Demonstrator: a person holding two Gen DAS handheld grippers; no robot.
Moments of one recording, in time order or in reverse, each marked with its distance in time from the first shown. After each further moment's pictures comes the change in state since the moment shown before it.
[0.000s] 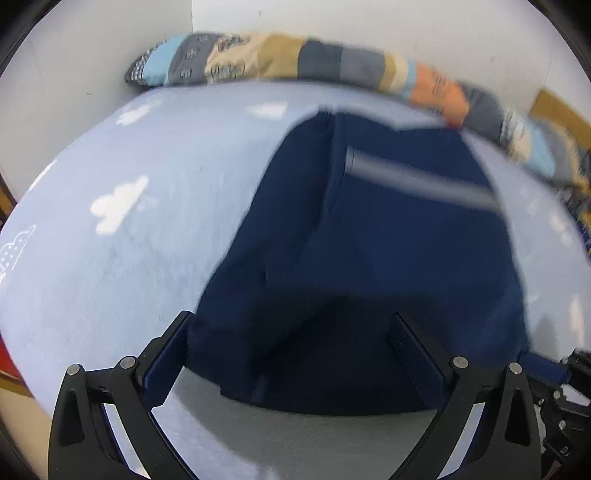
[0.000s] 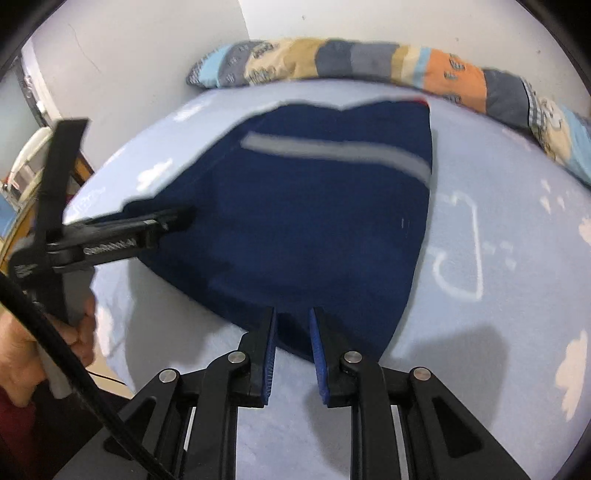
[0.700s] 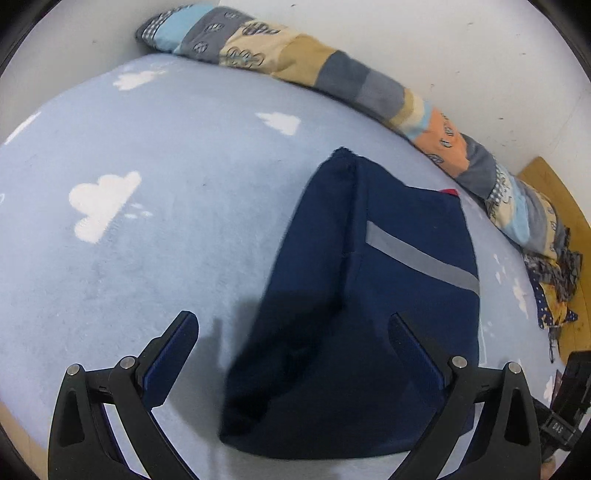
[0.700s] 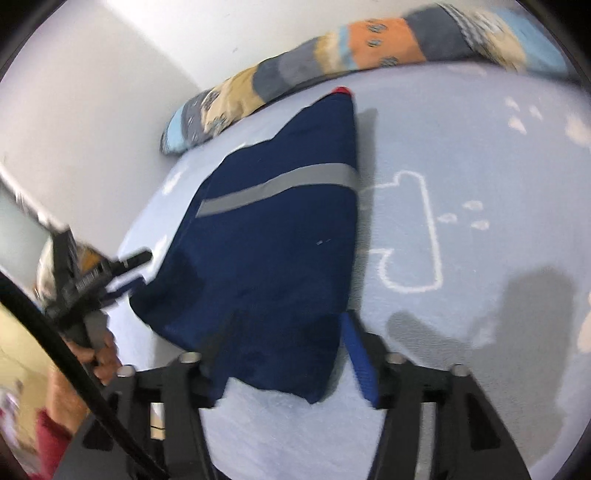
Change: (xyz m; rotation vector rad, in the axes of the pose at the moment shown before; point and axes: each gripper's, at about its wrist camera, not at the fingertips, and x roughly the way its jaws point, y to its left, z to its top) left arm 0.003 0.065 0.060 -0.228 0.009 -0.217; right arm -0.029 -0.100 0.005 0.396 -0.097 0.209
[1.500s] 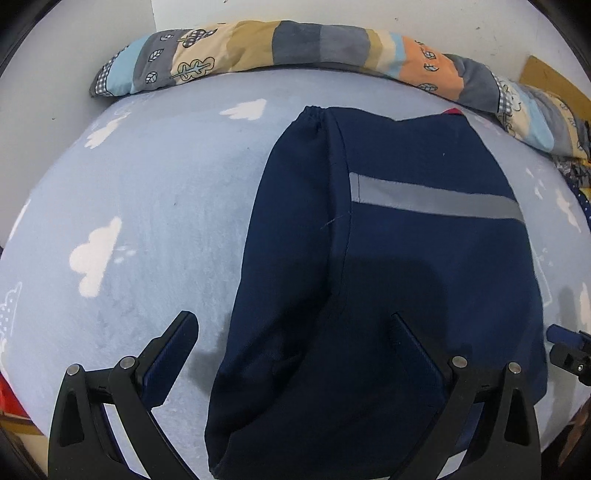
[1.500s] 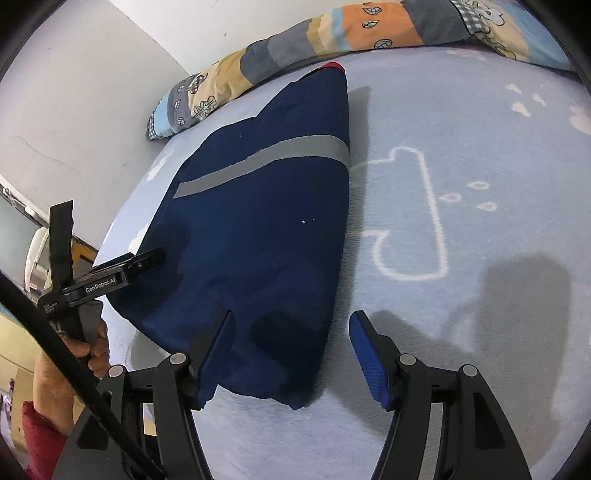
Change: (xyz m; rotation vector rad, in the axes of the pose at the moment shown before) left arm 0.038 -0.051 -0.011 0.327 0.055 0.188; right arm 0.027 0.003 -0.006 -0.030 0.061 -0.059
